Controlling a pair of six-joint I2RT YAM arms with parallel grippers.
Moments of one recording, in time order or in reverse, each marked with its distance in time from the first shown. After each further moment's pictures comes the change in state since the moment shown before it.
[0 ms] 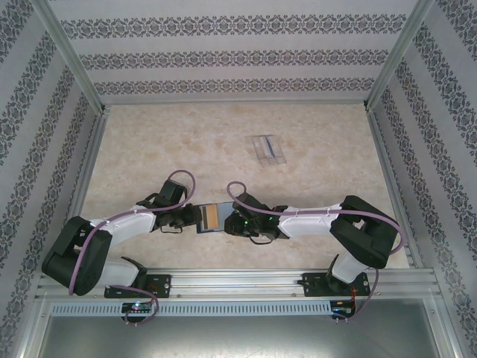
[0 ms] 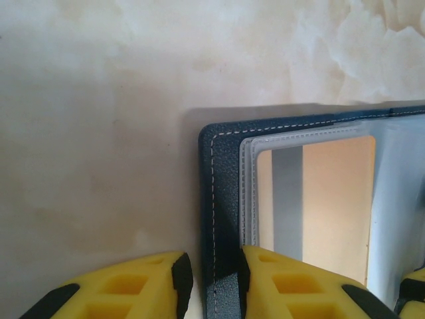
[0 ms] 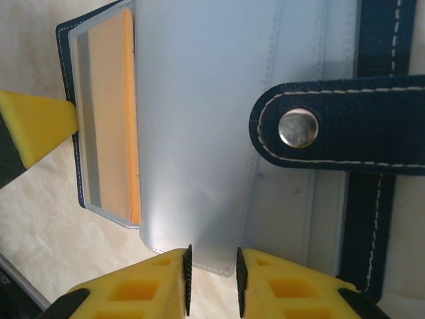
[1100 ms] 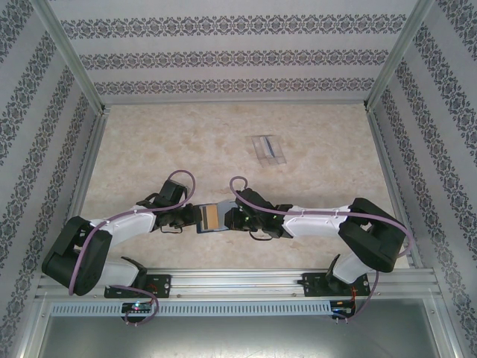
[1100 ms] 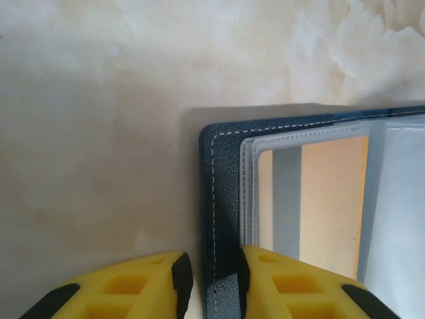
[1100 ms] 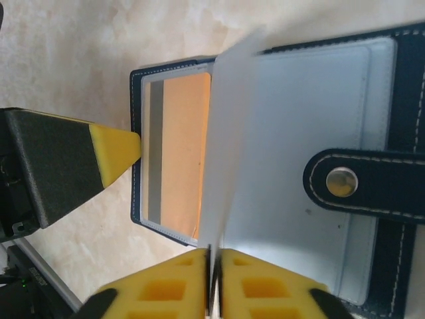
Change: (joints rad) left arm 0.000 -0.005 -0.003 0.000 -0.001 0.000; right arm -0.020 -0.055 -0.007 0.063 0.011 -0.050
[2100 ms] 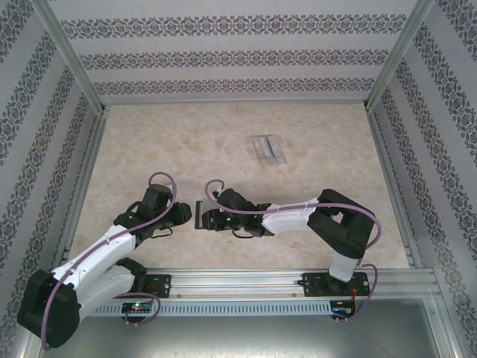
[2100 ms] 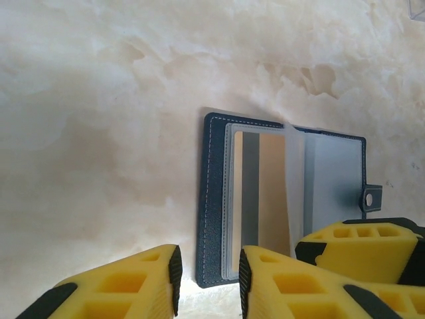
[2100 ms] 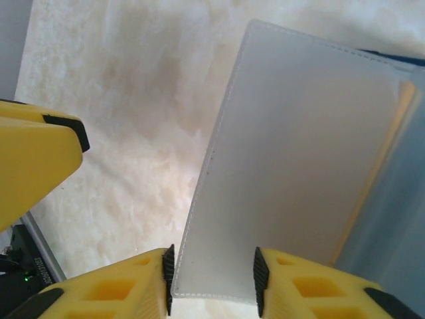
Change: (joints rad) left arm 0.014 -0.409 -0.028 -0.188 -0.136 -0.010; right arm 0.062 0.219 0.140 0.172 -0.042 -0.119
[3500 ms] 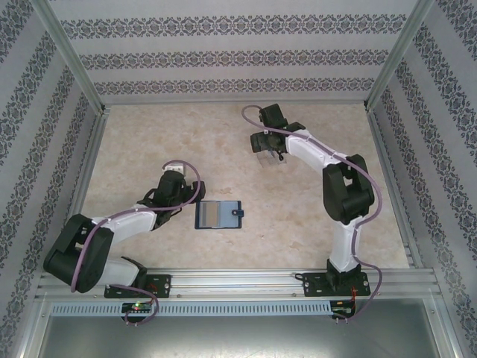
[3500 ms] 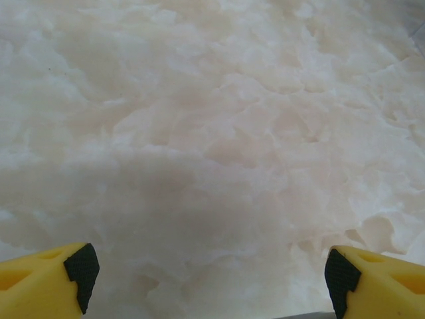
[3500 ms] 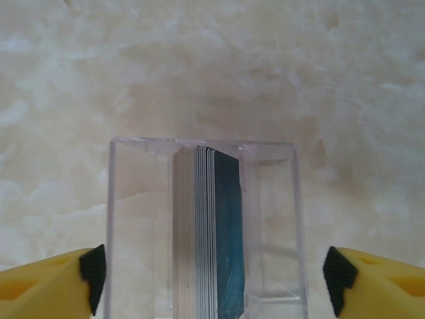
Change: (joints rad) left arm 0.000 0.422 0.047 0.558 -0.270 0.232; right arm -0.629 0.233 0.753 -0.779 0.323 -0.718
